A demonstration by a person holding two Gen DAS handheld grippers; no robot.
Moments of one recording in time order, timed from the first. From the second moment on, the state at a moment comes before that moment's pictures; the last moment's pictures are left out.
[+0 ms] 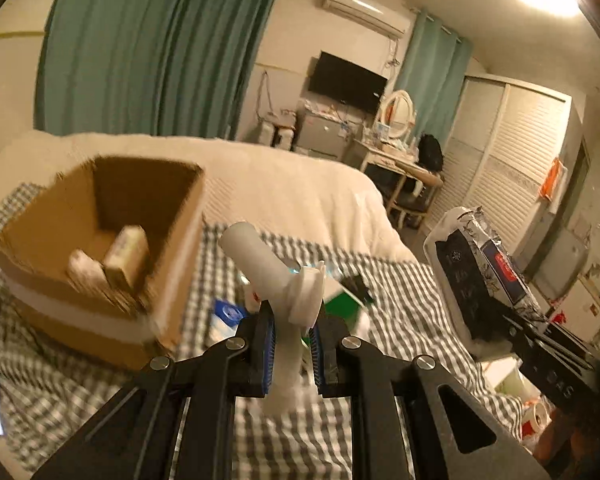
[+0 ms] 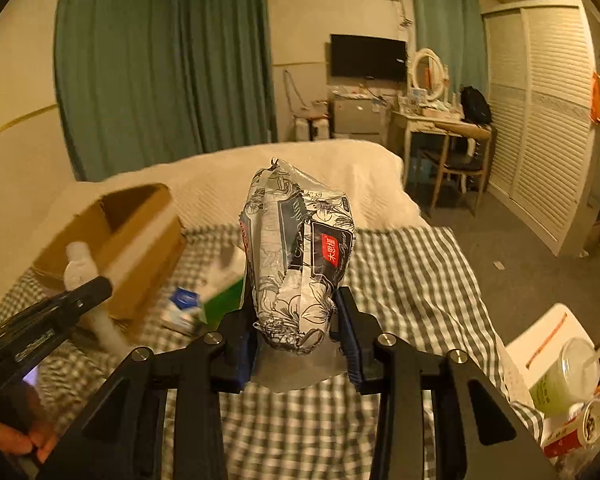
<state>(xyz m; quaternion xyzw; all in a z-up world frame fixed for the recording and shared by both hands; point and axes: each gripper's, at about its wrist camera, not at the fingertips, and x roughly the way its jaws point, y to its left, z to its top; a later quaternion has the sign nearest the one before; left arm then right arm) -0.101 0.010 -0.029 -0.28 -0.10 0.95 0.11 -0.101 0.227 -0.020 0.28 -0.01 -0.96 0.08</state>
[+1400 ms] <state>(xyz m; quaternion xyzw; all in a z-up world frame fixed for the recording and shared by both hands) -0.193 -0.148 -0.043 -0.27 -0.11 0.96 0.04 -0.225 0.033 0.000 0.32 -0.05 -0.91 0.25</state>
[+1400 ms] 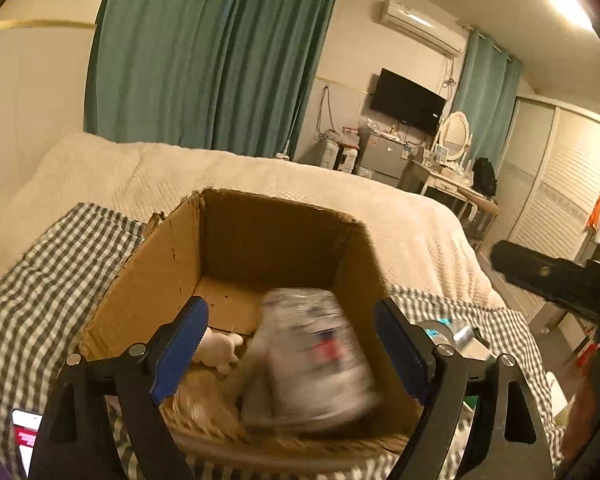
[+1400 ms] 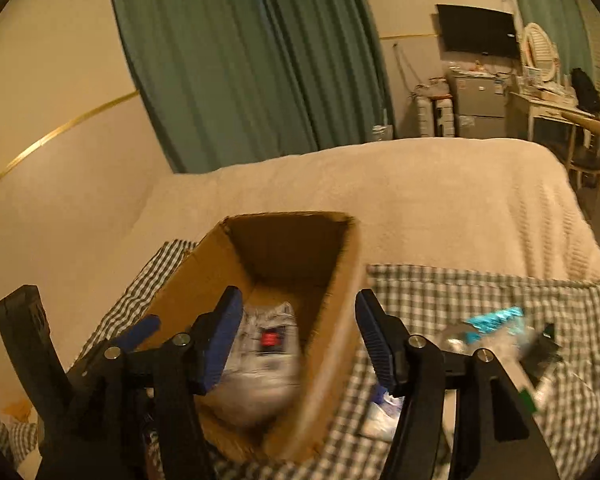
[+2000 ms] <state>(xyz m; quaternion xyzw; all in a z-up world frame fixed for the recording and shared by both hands) -0.123 0.035 -0.078 -0.35 -0.03 0.93 0.14 -0.106 0.226 -0.001 0.31 -0.05 -0.95 0.10</state>
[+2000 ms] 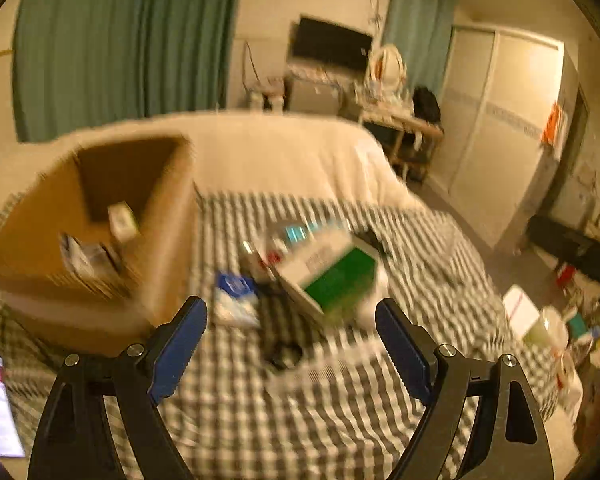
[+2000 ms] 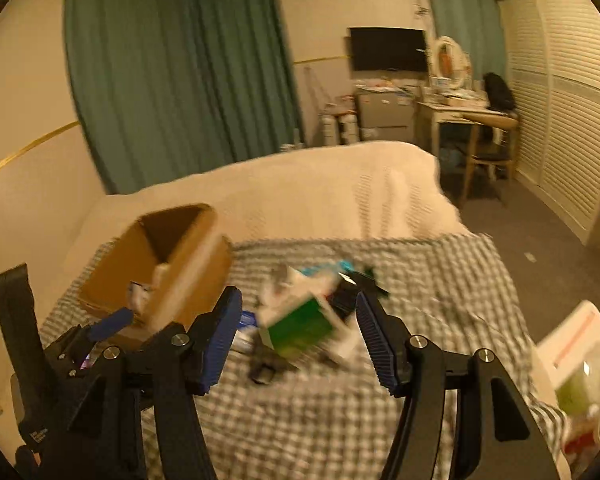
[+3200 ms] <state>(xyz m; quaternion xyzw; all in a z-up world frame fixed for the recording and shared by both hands) -0.192 0.108 -0.159 -0.37 -0.14 0.92 0.06 -0.293 0.275 -0.212 0.43 -0.20 -0.87 0.16</state>
